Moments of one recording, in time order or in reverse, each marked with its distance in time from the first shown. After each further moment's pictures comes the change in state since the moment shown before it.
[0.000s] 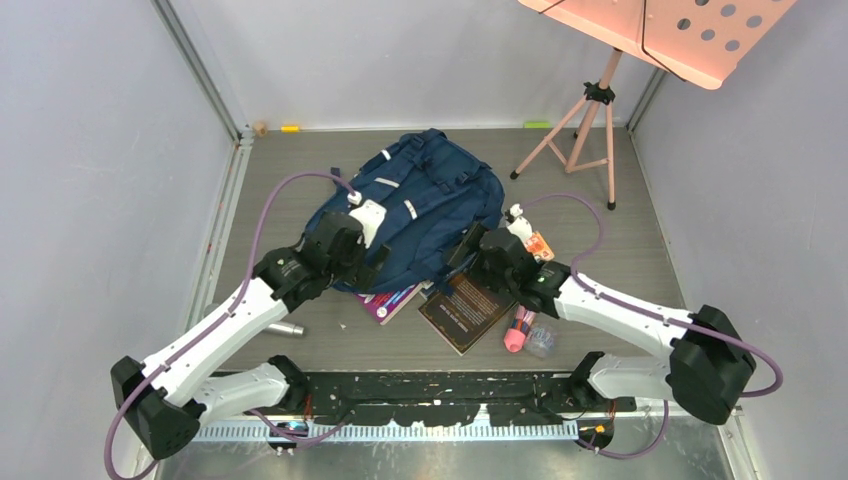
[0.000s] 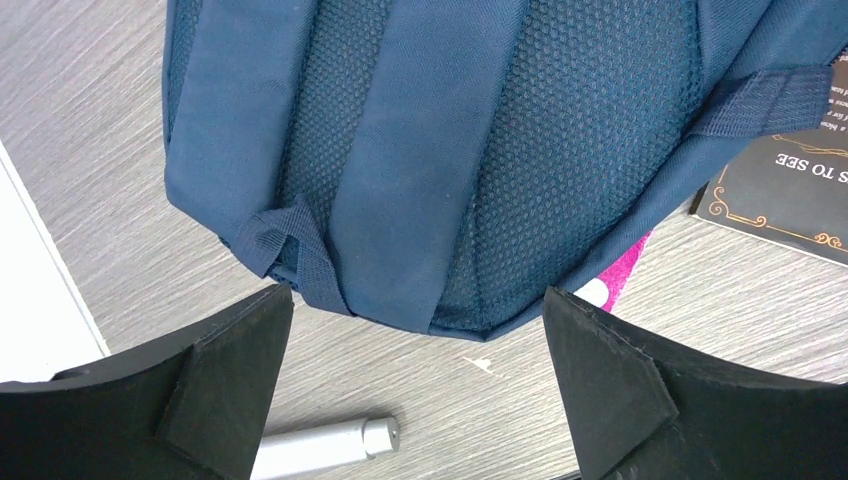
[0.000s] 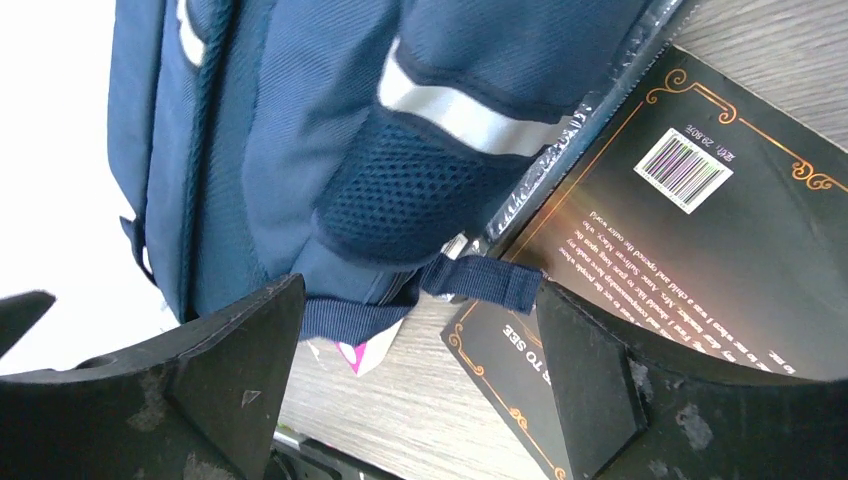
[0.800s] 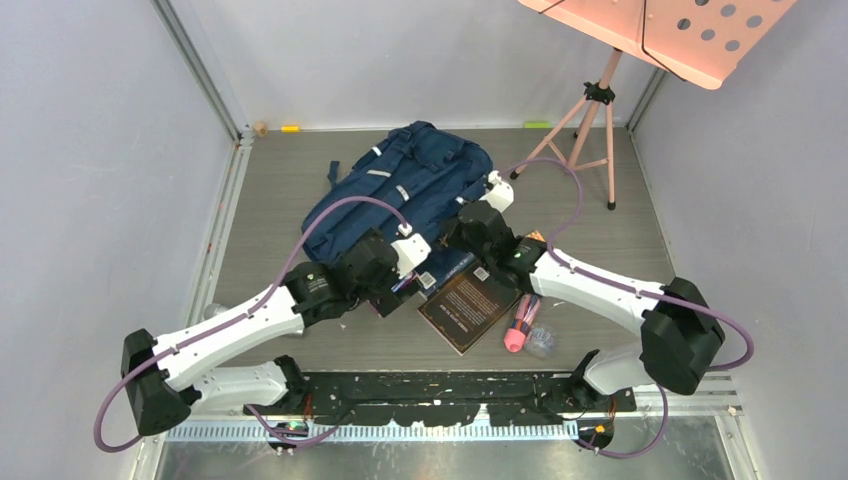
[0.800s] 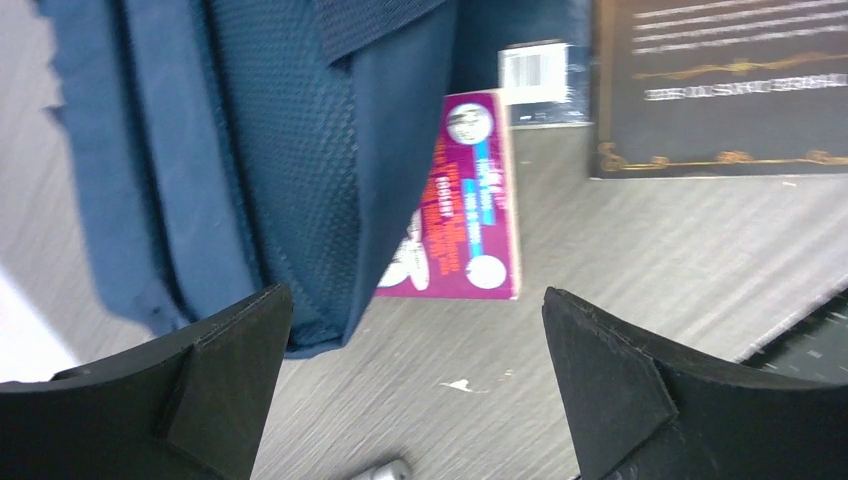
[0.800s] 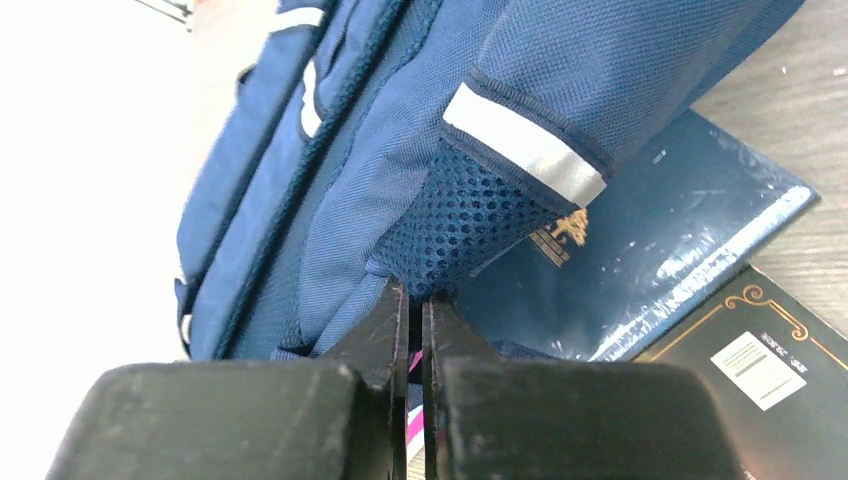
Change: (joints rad) left arm -0.264 0.028 -0.046 0.084 0.007 0.138; right arm 0.013 0.211 0.200 0.154 0.168 -0.171
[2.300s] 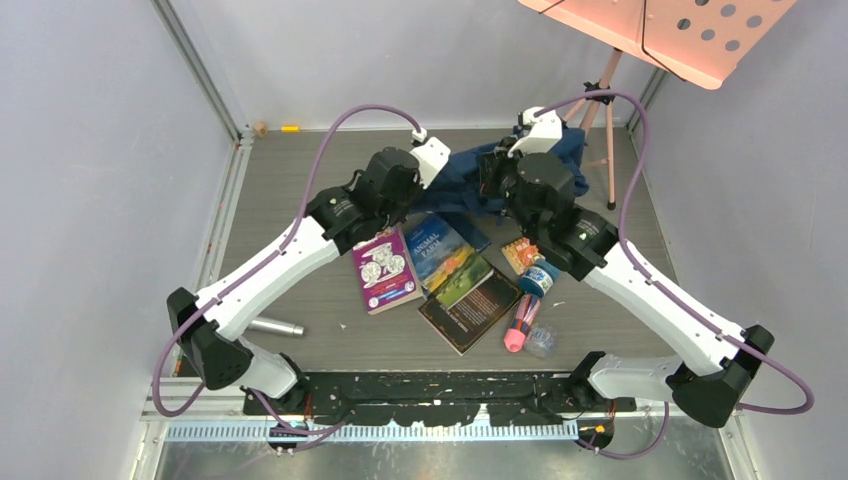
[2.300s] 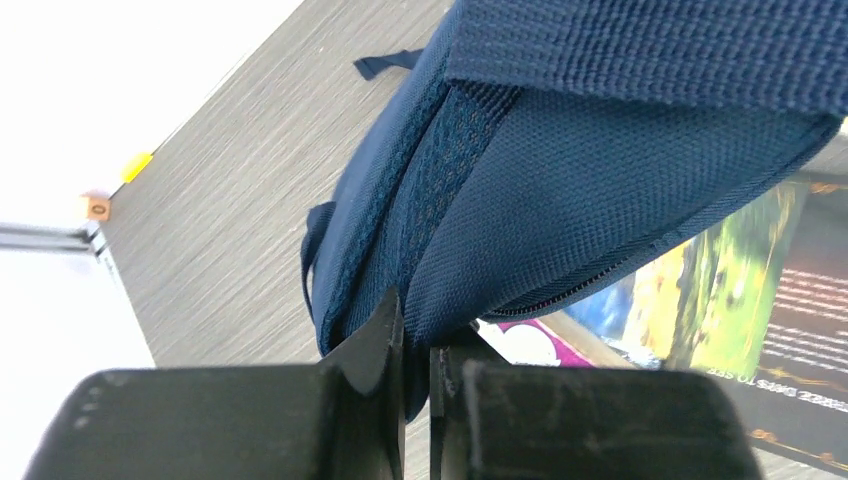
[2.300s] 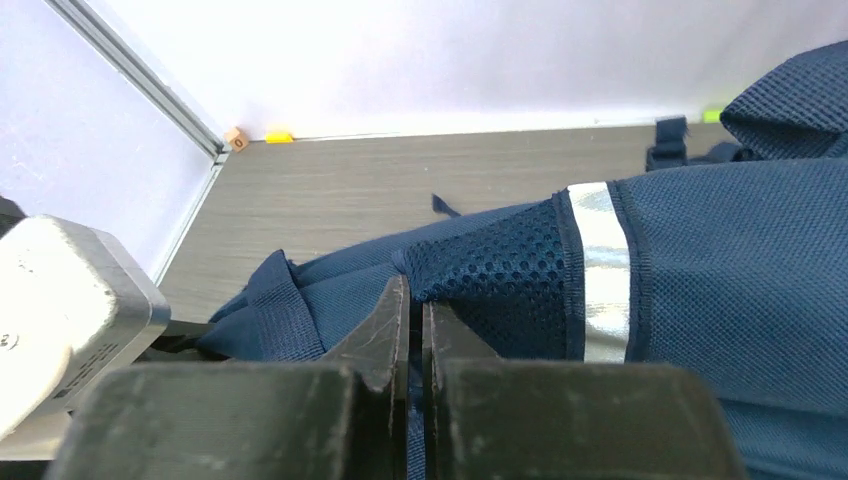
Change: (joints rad) left arm 0.160 0.376 0.554 0.031 -0.093 0.053; right arm -0.046 -0.204 0.336 -0.174 0.108 -0.547
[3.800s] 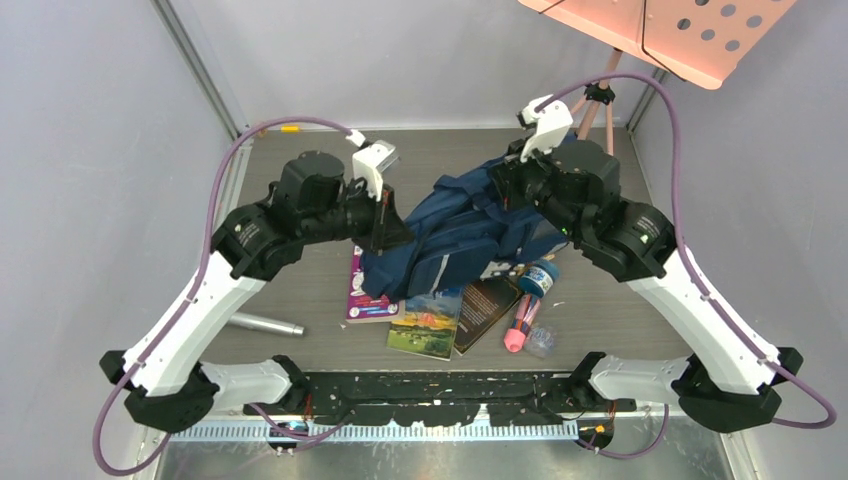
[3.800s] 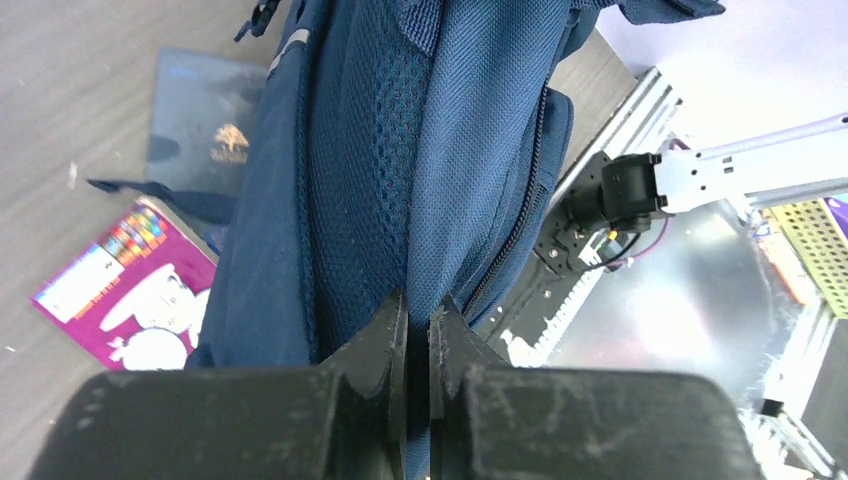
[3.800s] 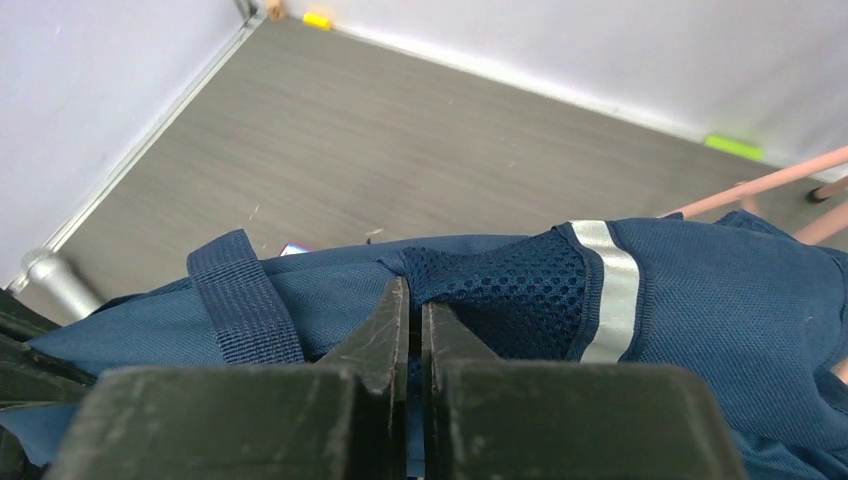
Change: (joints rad) left arm 0.041 -0.243 0.159 -0.296 0.645 -0.452; right arm 0.020 -0.048 0.335 -0.449 -0.182 -0.254
